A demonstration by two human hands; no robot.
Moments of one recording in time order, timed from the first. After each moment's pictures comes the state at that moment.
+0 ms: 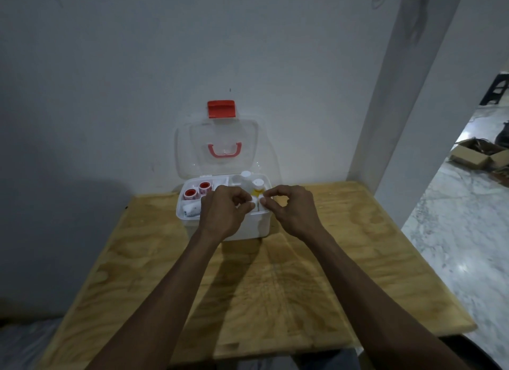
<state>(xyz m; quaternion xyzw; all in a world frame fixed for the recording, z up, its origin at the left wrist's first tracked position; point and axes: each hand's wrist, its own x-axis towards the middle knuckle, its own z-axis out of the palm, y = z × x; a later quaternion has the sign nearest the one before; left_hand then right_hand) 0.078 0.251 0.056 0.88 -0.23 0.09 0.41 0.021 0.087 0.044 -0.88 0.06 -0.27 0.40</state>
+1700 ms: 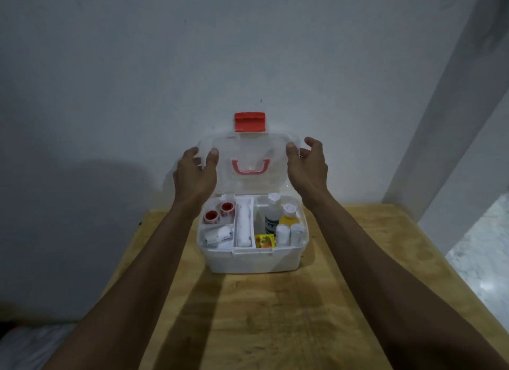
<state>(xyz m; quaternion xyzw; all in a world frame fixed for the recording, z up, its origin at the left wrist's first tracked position) 0.196 0.291 0.107 0.82 -0.02 0.13 0.55 0.144 0.098 0.111 -0.74 0.20 -0.28 0.57</state>
